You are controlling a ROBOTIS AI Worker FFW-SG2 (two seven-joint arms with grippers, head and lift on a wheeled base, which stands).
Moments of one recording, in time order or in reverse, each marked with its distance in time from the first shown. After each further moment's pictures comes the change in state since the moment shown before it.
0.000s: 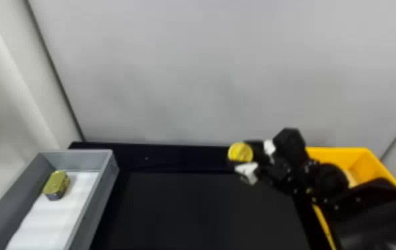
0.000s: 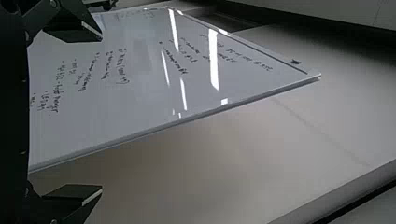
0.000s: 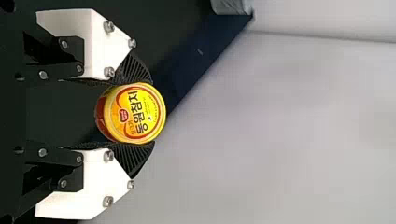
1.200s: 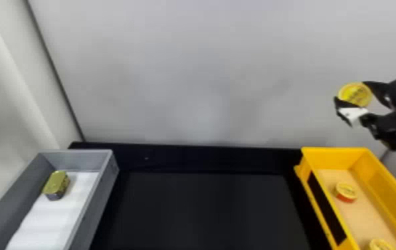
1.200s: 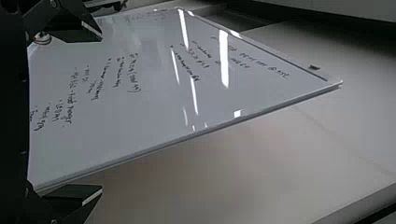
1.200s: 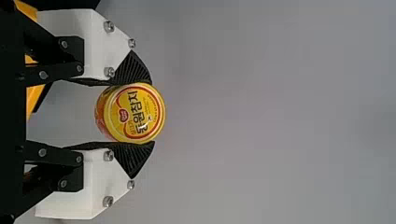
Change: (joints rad) left arm -0.056 0.000 0.112 0.017 -0.004 0.040 -0.160; right arm 0.008 -0.002 -0.375 -0.209 0.239 0.064 -0.081
